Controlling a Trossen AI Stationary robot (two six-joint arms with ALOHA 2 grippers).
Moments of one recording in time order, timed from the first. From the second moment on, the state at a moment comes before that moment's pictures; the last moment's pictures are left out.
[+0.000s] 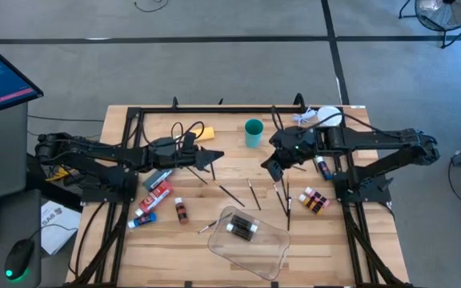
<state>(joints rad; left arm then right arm) 0.04 1.24 0.63 0.52 -0.18 -0.97 -0.02 1.26 1.15 -0.63 -0.05 0.71</state>
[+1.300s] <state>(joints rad) 0.01 1.24 0.63 1.27 0.54 -0.96 0.01 1.26 1.15 -0.51 -0.20 0.71</state>
